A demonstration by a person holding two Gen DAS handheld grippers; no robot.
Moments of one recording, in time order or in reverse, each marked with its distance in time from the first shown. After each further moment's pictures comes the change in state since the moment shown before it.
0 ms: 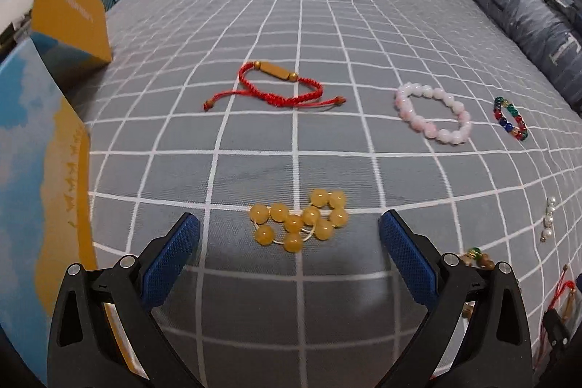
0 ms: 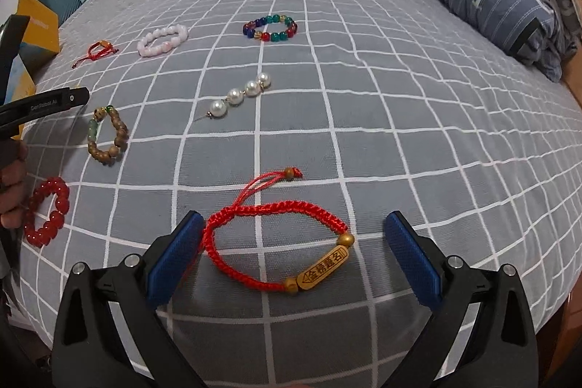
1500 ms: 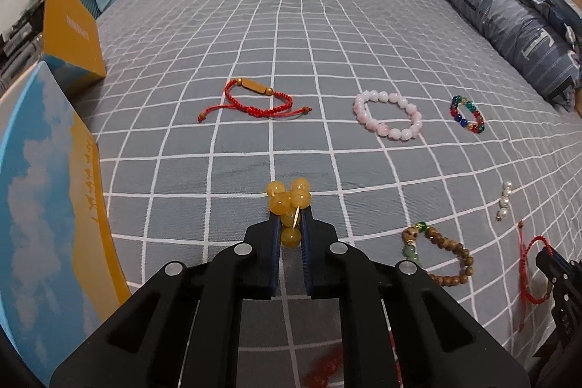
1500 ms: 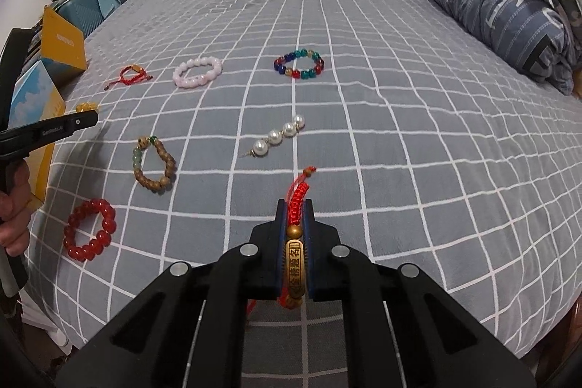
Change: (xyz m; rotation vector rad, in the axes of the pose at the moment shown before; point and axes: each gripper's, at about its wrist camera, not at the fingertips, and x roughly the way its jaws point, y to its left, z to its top) left arm -0.046 -0.008 -0.004 0.051 -0.011 -0.066; right arm -0.032 0.009 0.016 -0.017 -0.072 0.083
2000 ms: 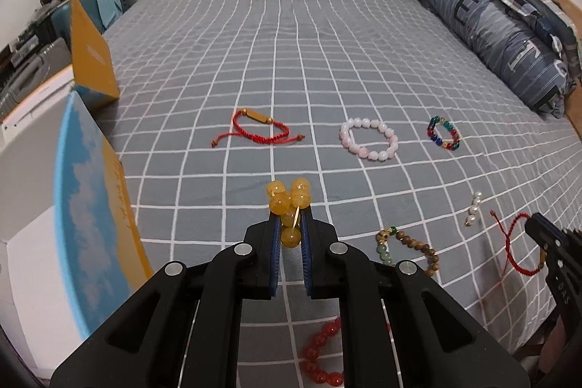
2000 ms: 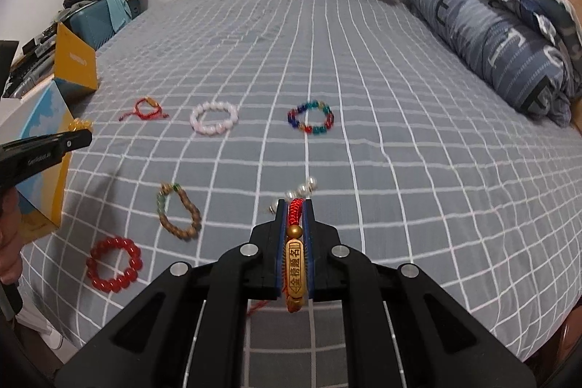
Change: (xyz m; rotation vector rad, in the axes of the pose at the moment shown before) left arm -0.052 -0.001 0.009 0.008 -0.059 -0.009; right arm -0.029 0.015 0.038 -0.046 -0.094 0.001
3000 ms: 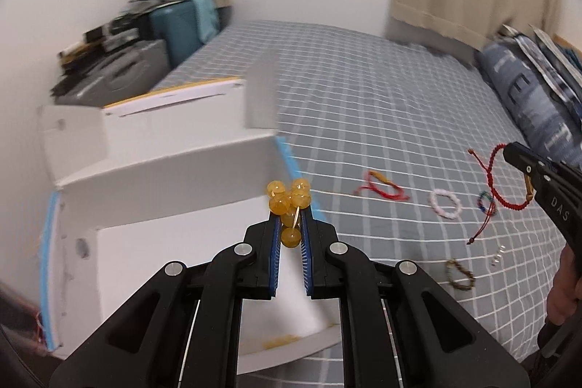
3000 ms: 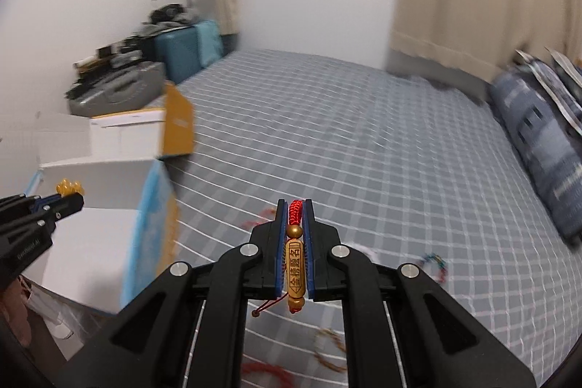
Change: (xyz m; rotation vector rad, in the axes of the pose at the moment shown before) left arm -0.133 0.149 0.003 -0.209 -0.141 0.189; right arm -0.050 0.186 0.133 -0.235 -0.205 0.223
